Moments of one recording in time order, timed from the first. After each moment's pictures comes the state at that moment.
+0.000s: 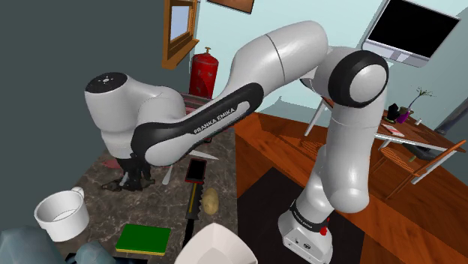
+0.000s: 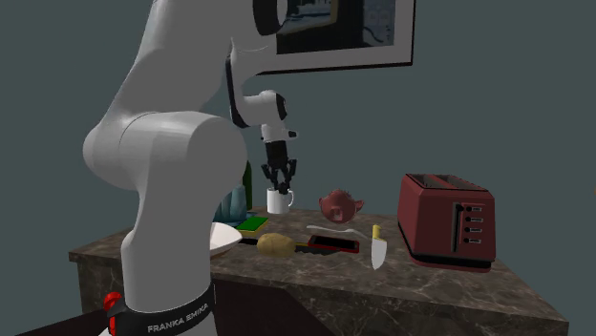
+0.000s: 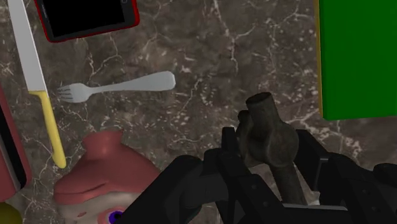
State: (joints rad) arm 0.46 0.32 0.37 -1.90 -0.32 2.06 0.46
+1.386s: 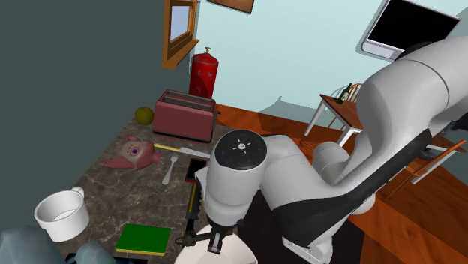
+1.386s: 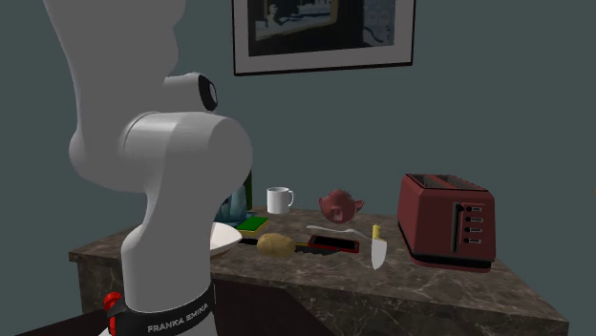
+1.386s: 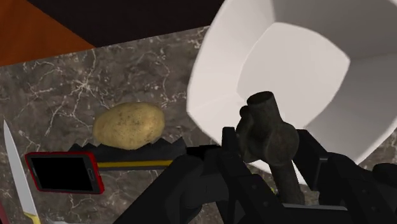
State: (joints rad) arm 0.65 -0.33 0.53 -2.58 0.05 2.14 0.59
